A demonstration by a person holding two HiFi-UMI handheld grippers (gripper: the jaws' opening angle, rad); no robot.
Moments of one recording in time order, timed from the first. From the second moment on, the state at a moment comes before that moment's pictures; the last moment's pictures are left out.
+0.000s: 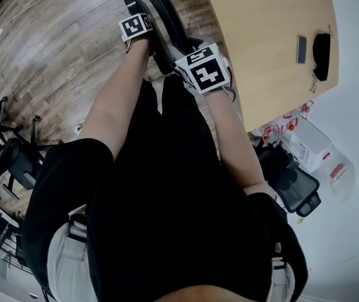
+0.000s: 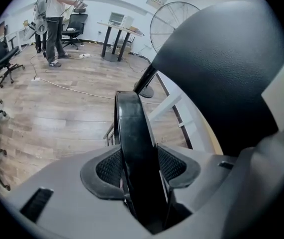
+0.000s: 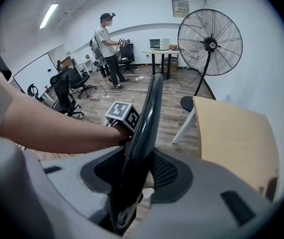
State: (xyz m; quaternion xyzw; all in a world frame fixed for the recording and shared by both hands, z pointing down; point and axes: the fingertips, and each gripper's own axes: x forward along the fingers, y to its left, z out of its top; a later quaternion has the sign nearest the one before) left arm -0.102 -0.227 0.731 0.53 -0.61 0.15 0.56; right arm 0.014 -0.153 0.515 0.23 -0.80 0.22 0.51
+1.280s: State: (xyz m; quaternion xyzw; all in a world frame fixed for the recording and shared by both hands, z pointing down) left arm -0.184 -0.163 0.774 0.57 -0.57 0.07 0.59; right arm 0.030 -0.162 0.534 0.19 -0.84 0.27 0.44
